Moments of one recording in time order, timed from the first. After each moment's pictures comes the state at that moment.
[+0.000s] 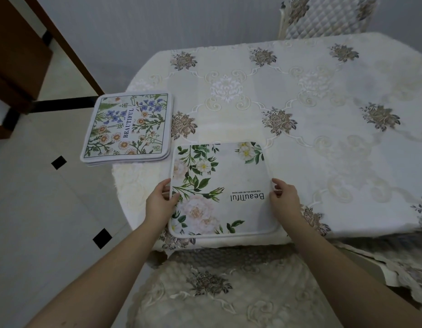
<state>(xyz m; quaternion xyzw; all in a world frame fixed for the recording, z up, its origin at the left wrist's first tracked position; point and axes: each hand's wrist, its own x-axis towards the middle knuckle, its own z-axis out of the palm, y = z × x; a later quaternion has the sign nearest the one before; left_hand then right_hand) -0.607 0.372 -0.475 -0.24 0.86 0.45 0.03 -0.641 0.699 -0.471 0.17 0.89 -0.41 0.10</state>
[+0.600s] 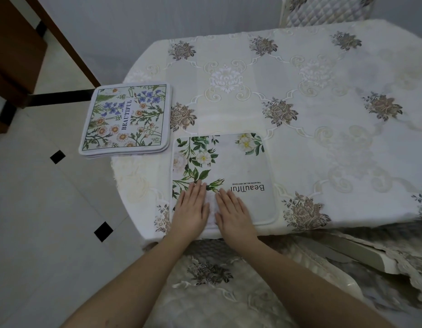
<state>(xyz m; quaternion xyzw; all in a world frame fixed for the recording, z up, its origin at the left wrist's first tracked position) -0.567 0.430 -0.516 0.05 0.99 0.15 0.04 -0.562 0.595 -0.502 -0.16 0.97 -0.15 0.13</state>
